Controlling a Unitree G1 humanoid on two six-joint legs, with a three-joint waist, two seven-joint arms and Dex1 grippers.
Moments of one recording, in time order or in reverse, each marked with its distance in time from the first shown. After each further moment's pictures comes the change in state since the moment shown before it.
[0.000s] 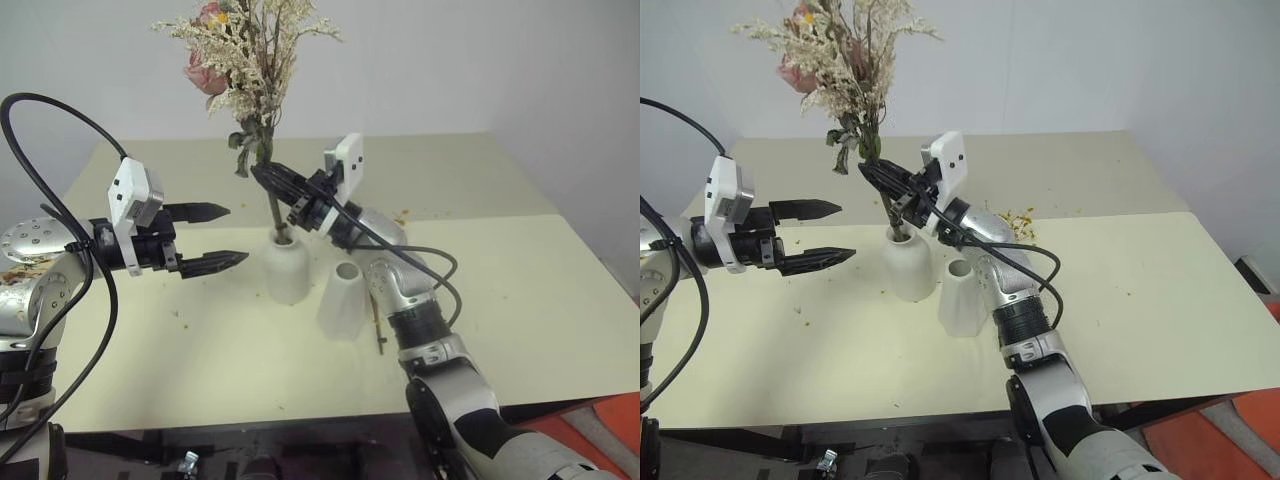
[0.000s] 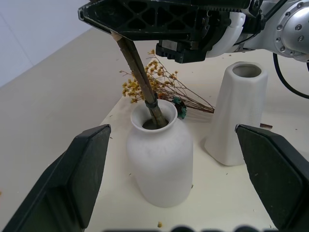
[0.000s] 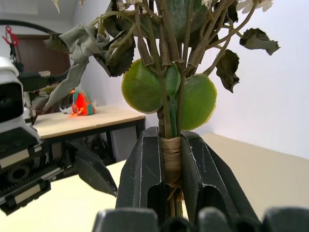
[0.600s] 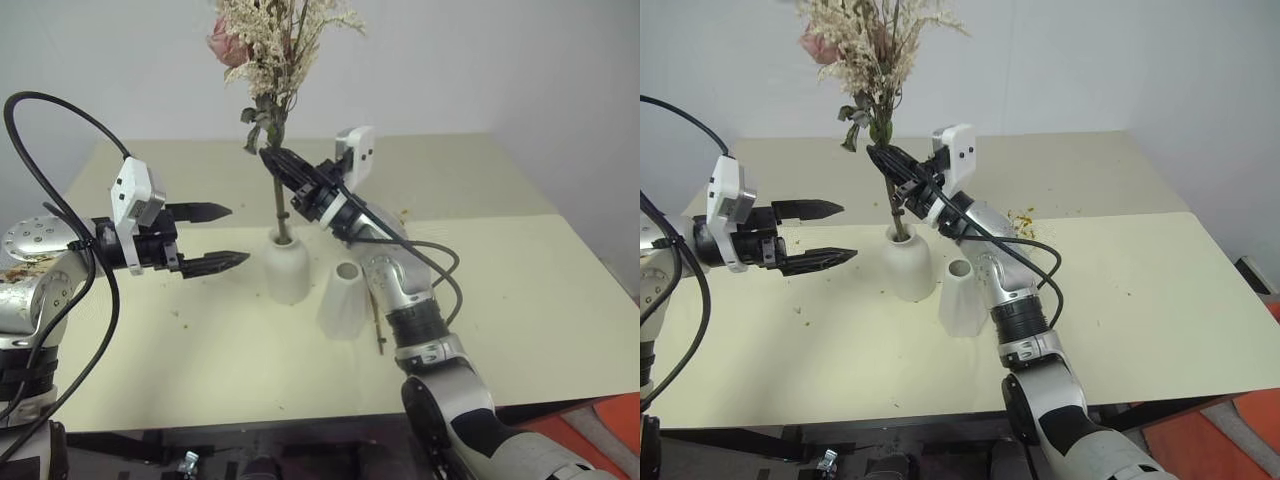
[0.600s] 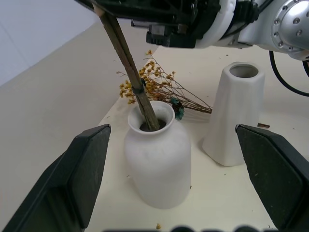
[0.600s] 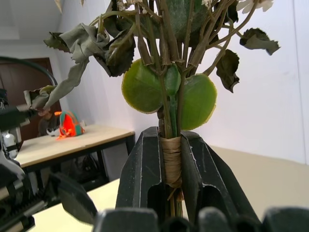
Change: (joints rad) left arm -0.006 0.001 -0.003 0.007 -0.001 -0.002 -0.005; right arm -0.009 0.035 -0.051 0.001 0.028 -0.001 -0.084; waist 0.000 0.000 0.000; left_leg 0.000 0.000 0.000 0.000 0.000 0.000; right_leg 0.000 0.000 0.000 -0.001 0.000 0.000
